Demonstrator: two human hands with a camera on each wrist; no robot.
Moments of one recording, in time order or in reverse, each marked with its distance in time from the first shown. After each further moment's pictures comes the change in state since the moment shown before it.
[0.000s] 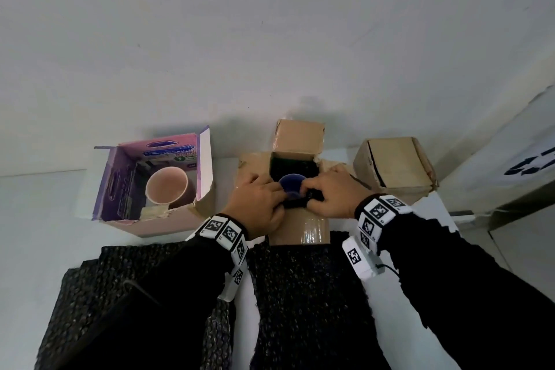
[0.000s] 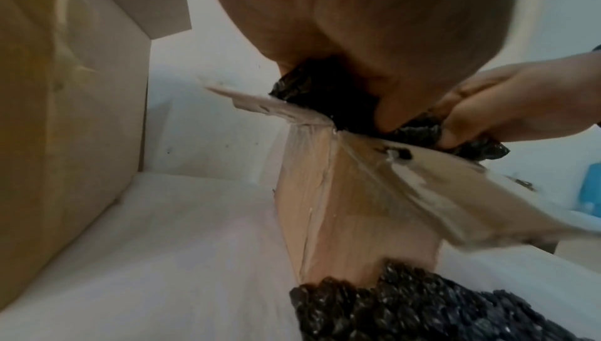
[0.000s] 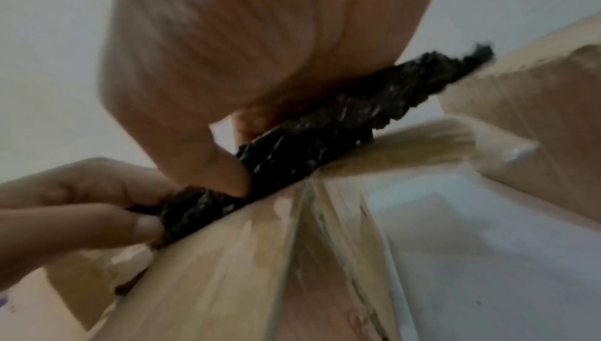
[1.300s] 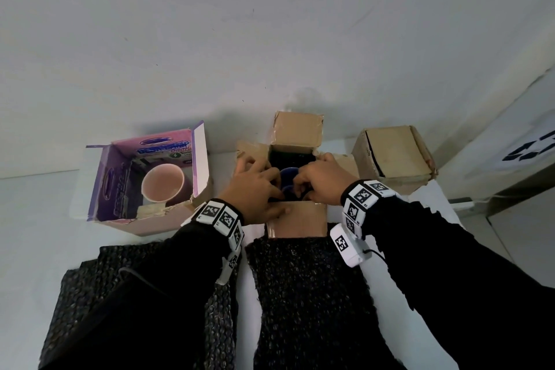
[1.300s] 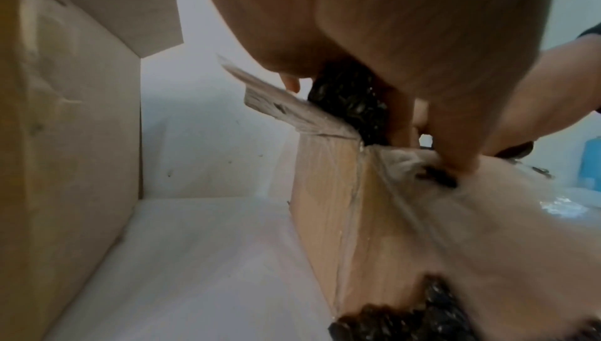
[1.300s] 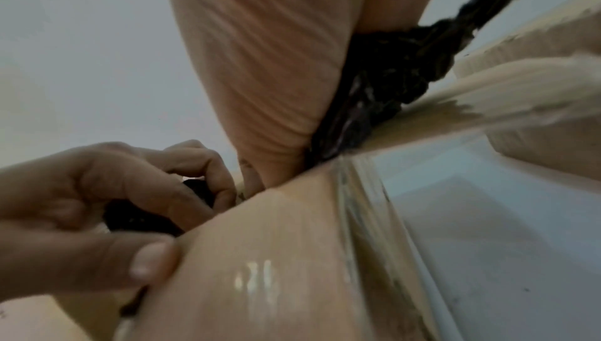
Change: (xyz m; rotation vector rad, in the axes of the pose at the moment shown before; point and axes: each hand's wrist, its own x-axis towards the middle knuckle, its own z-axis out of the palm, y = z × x) left_hand 0.008 -0.014 -0.004 0.077 0.012 0.109; right_hand 0.017 -0.012 -0.003 -0.134 -0.073 0.008
